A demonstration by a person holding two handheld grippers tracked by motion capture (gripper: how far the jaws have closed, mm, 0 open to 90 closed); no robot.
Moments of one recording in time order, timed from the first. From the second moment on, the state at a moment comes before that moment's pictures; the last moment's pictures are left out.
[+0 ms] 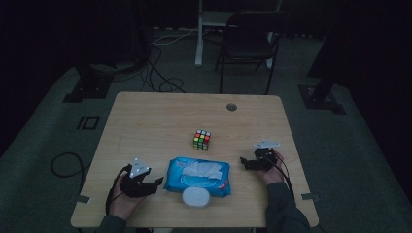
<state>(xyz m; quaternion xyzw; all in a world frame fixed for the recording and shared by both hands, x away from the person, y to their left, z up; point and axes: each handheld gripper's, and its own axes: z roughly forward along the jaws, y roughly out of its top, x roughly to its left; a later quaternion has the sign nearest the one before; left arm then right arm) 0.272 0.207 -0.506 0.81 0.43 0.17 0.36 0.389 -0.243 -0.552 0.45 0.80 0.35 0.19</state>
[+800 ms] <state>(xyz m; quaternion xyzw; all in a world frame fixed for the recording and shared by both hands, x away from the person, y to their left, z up) 0.255 0.187 -0.519 0.84 0.39 0.15 0.35 0.389 -0.243 -0.552 0.45 0.80 0.35 0.19</state>
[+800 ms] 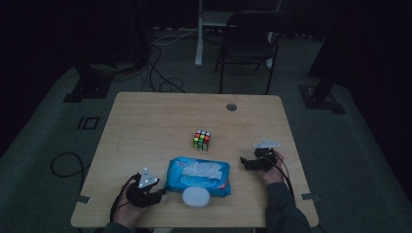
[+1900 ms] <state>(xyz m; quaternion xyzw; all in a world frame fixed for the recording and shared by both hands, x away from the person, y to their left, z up) 0.375 0.234 -0.519 0.77 0.51 0.19 0.32 0.389 -0.243 -0.552 0.45 0.80 0.35 0.19</state>
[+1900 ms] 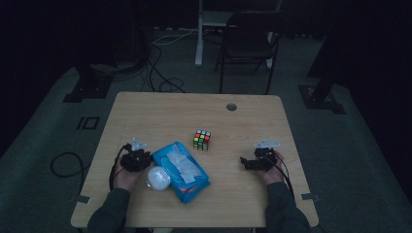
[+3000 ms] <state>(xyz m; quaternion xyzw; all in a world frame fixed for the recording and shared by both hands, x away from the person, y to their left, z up) 0.287 0.076 -0.481 0.87 0.29 0.10 0.39 0.389 -0.243 -0.552 0.45 0.80 0.35 0.19</state>
